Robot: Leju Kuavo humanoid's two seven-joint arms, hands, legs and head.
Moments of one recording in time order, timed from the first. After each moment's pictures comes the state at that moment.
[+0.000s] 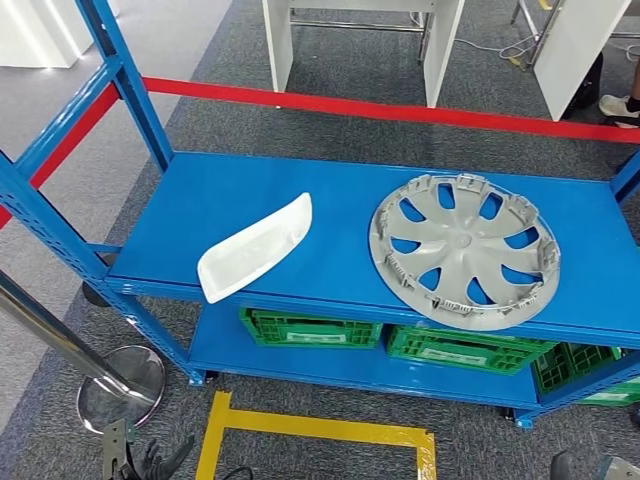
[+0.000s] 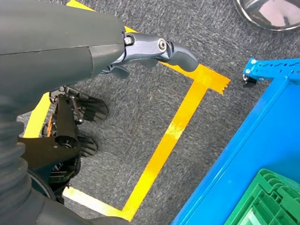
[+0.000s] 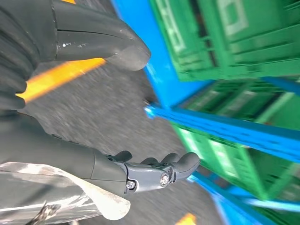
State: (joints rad) left arm -0.10 -0.08 0.20 -0.36 0.15 0.13 -0.36; right arm 0.26 0.24 -0.48 -1.20 0.03 -0.45 -0.39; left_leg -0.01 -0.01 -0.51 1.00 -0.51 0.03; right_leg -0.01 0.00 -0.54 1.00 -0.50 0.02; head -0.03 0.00
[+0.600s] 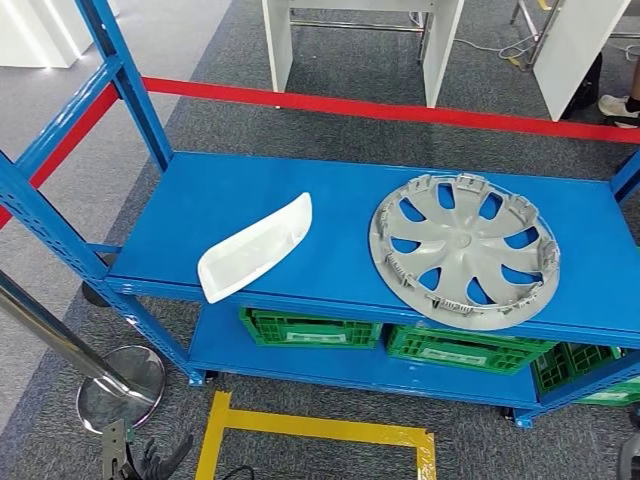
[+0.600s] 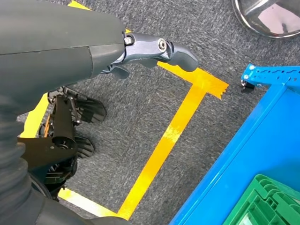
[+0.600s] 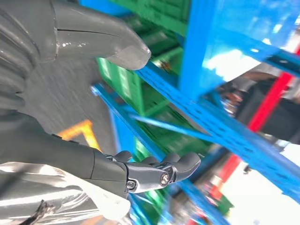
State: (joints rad) left arm -0.11 -0.09 0.26 -0.34 0.11 0.15 -0.37; right arm 0.41 0.27 -0.53 -1.71 0.49 -0.48 -0.40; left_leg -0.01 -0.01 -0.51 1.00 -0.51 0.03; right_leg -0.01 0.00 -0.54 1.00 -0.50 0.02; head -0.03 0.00
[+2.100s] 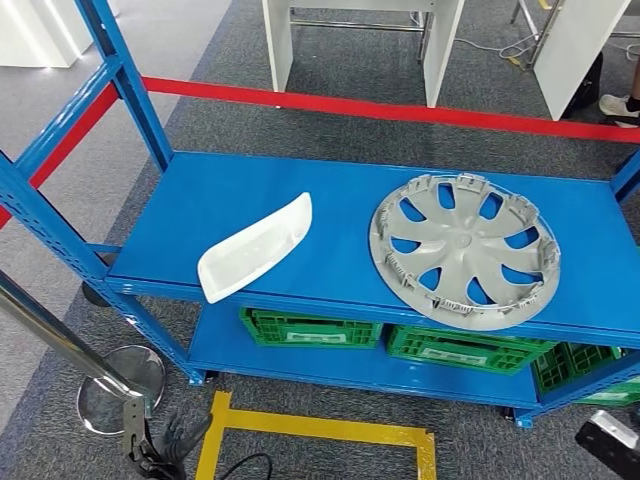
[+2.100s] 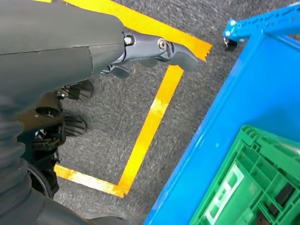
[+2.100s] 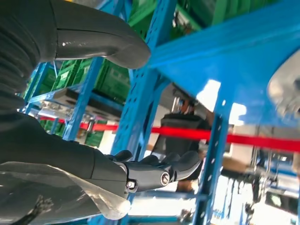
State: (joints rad) left arm -0.20 -0.13 0.33 -0.30 -0.03 0.05 -0.38; right arm 0.59 -0.43 -0.40 -2.10 0.98 0.12 0.03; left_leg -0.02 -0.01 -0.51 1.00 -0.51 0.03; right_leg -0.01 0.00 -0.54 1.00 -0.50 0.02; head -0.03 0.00
